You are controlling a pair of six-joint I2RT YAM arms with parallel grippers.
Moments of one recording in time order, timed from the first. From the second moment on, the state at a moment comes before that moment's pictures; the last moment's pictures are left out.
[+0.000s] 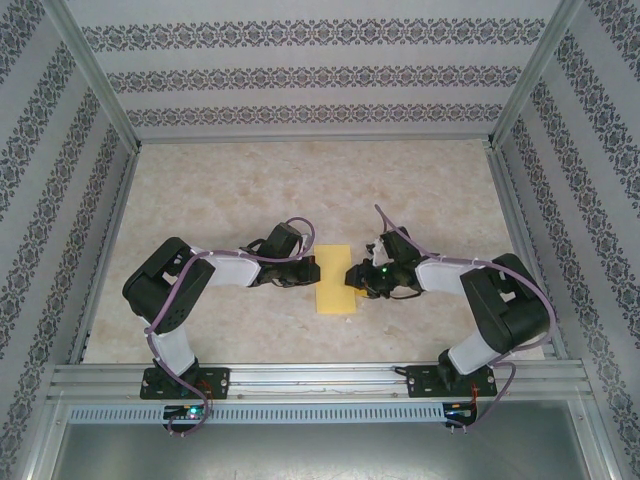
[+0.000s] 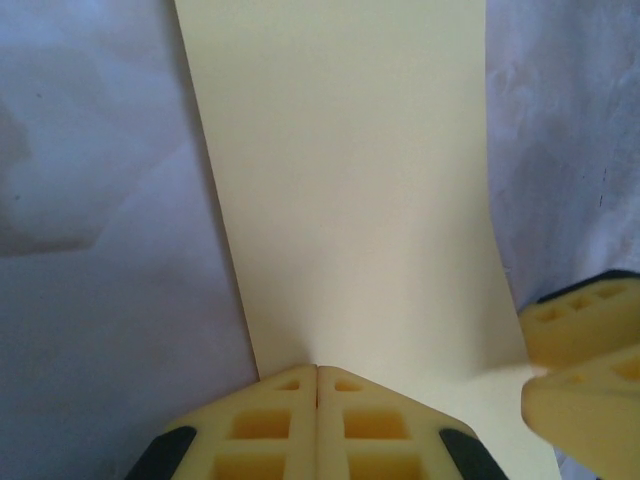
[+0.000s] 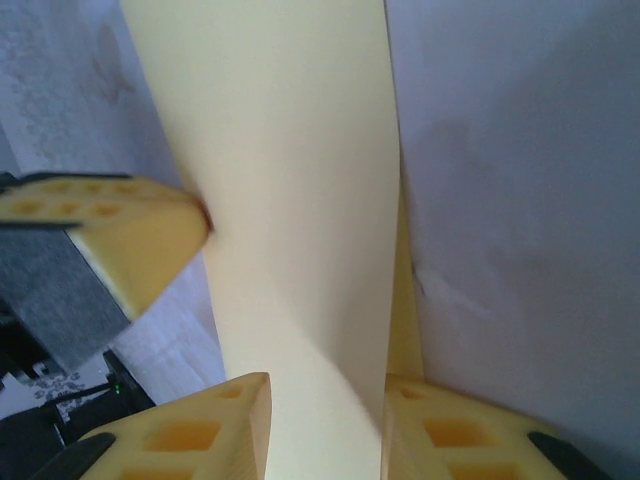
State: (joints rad) left arm -0.62 1.79 0.81 0.07 0.42 -0.73; right arm 0.40 1.58 0.59 -0.05 -0.69 0.81
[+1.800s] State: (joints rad) left arm -1.14 1.31 0.77 -0.26 -0.08 -0.37; right arm 0.36 1.57 0.60 -0.05 -0.75 0.89
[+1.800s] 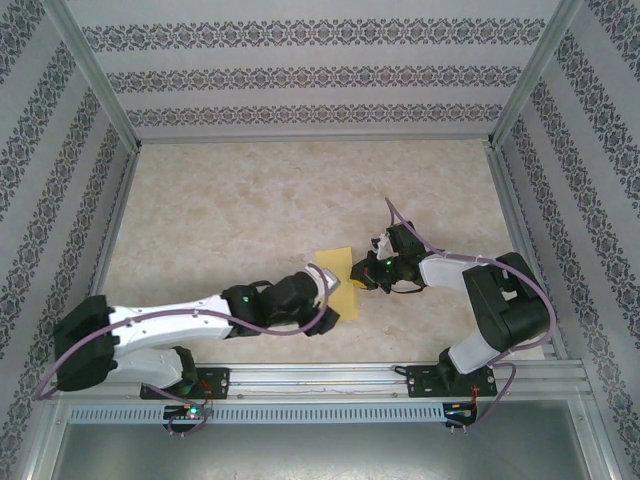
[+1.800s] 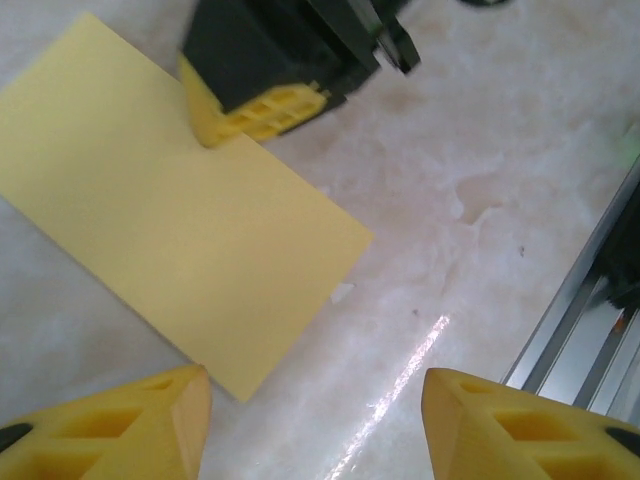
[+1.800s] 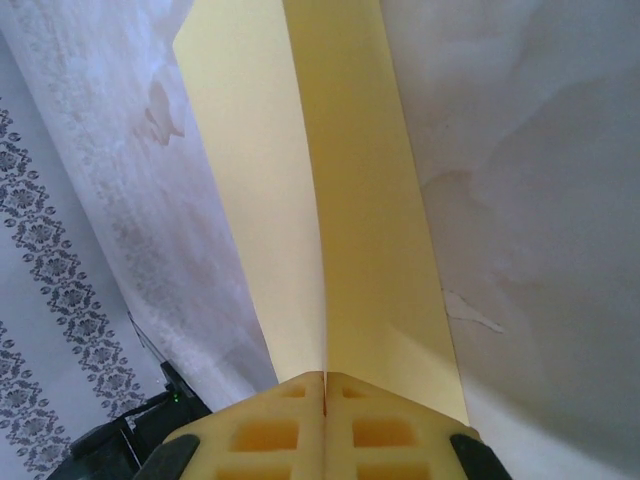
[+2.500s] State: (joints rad) left arm -1.24 1.75 1.09 -0.34 -0.27 -0.28; right arm 0.36 1.57 0.60 -0.07 -0.75 0.89
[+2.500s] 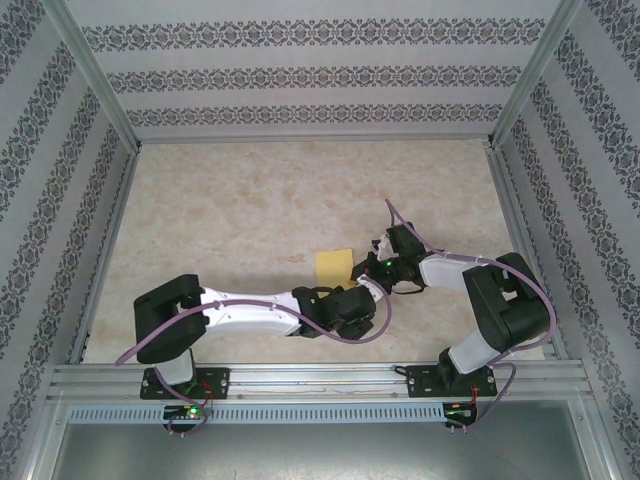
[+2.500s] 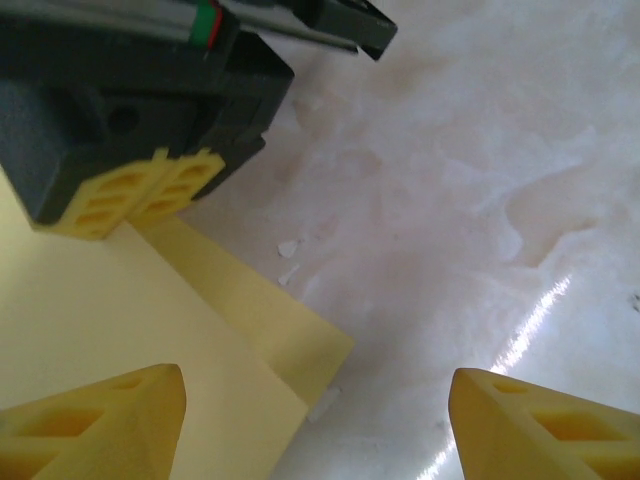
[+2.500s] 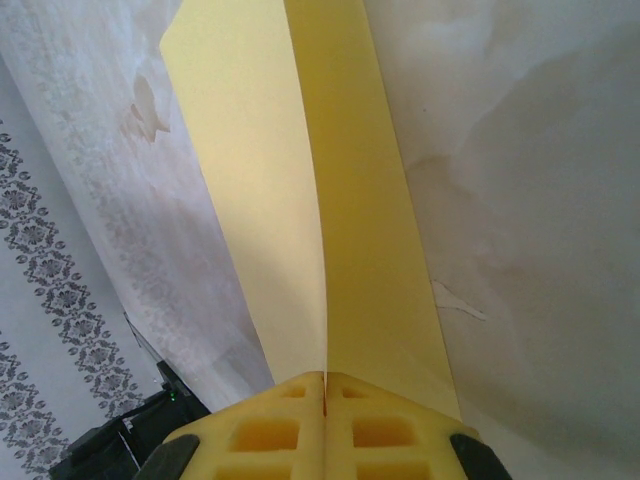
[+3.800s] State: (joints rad) left arm -1.09 1.61 0.91 -0.21 -0.10 -0.38; right arm 0.23 1.27 0.58 -0.11 -0.72 0.80
